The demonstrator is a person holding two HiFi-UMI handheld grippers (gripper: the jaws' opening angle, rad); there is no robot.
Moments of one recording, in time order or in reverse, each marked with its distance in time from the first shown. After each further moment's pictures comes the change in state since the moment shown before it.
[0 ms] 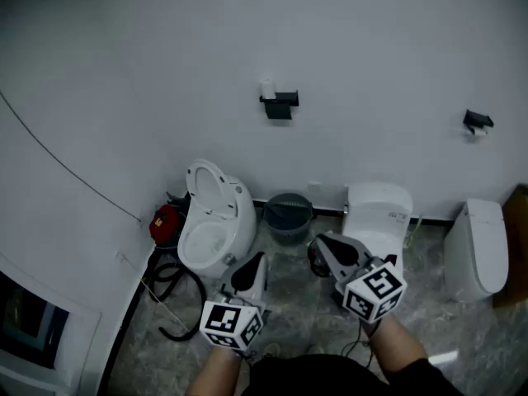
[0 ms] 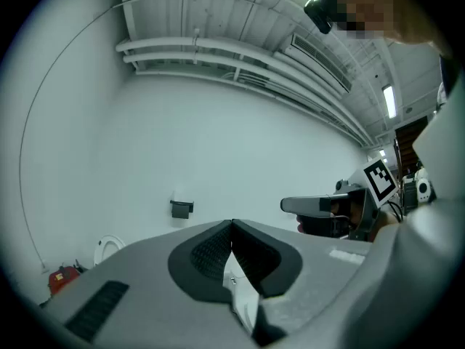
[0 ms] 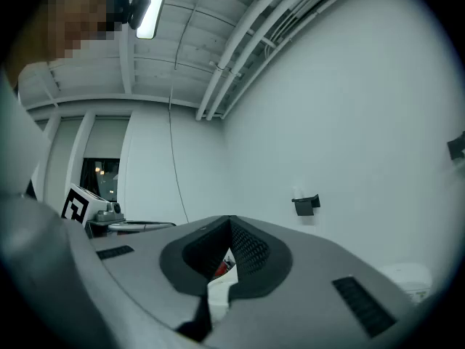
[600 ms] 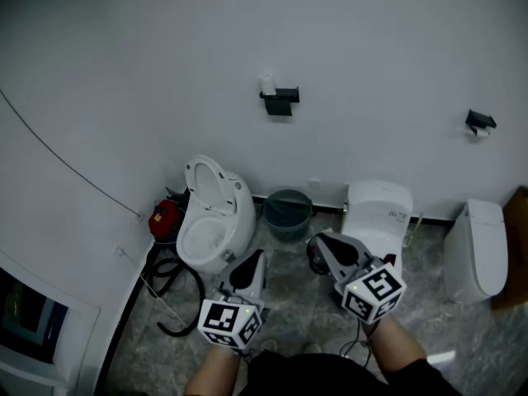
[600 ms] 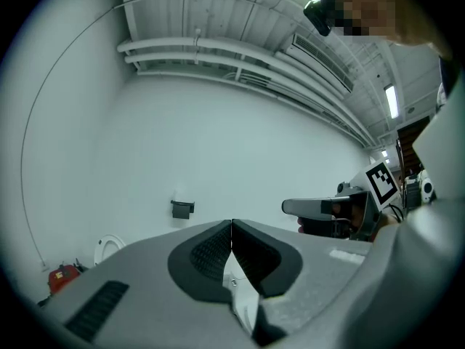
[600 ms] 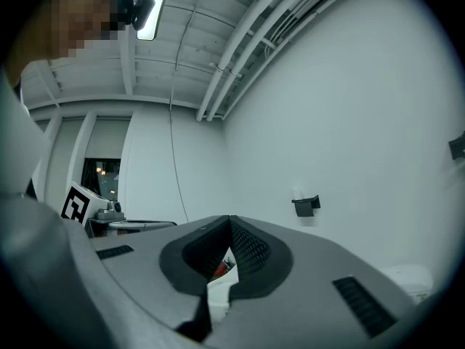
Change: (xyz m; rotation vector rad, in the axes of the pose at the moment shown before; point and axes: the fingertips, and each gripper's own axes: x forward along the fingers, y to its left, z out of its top) left arm 0.010 -0.003 0.001 -0.003 -0.009 0.013; right arm -0.001 -0.011 0.001 -0.005 -0.012 0.009
